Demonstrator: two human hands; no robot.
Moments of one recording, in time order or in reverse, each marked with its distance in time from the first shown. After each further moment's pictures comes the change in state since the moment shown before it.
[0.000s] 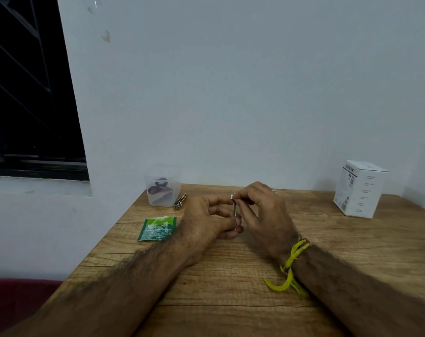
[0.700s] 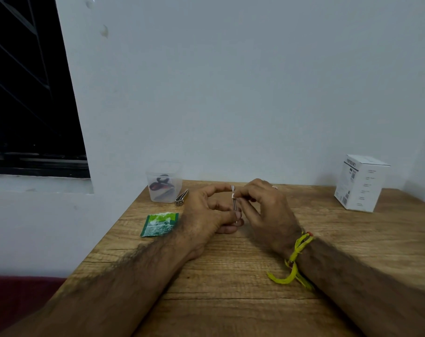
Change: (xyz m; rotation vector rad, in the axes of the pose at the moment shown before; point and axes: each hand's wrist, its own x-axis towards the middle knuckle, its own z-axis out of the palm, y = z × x) left_hand 0.004 -0.003 -0.006 -0.031 0.006 0.022; right_hand -0.002 0.000 -0.002 -0.021 -0.065 -0.032
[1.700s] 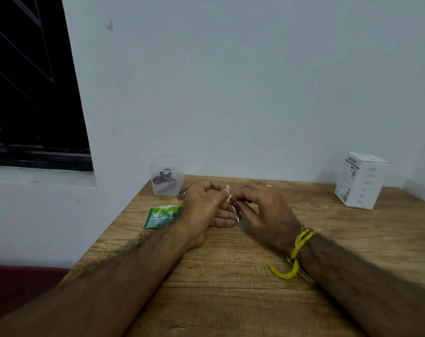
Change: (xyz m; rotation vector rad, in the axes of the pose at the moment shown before) left_hand 0.003 0.004 0.002 0.014 0.117 -0.103; right_hand -0.002 -0.007 -0.006 0.030 -0.152 -0.065
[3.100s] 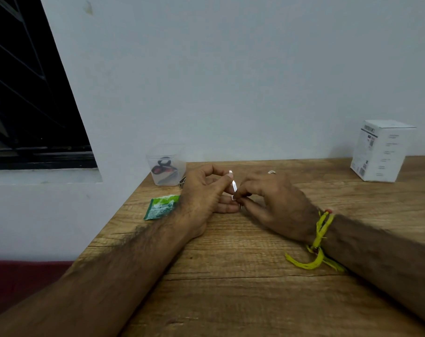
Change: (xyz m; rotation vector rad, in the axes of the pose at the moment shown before) left_hand -0.002 0.003 0.006 0.089 0.055 0.062; right_hand -0.011 0.004 -0.007 -0.081 -0.145 -0.051
